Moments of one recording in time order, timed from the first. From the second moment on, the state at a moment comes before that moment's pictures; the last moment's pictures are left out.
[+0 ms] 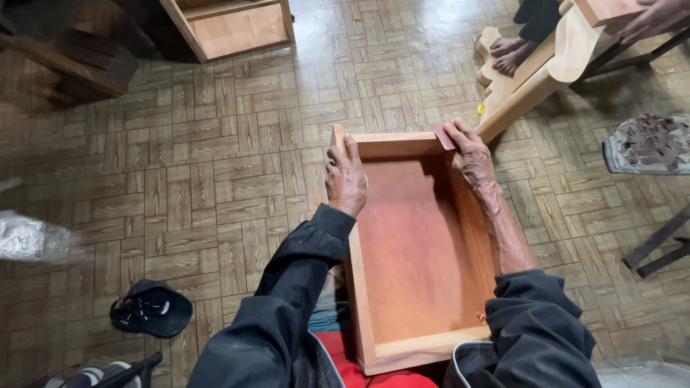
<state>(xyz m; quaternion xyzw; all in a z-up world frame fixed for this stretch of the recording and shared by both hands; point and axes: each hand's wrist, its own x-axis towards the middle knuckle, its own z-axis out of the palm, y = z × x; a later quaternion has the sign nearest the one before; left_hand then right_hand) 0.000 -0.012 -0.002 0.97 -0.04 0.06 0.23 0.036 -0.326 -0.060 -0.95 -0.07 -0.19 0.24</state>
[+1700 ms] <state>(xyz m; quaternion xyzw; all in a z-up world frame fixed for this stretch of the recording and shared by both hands) 0.001 -0.009 -0.008 0.97 -0.04 0.06 0.23 0.039 -0.330 -0.060 -0.95 -0.10 -0.22 0.21</state>
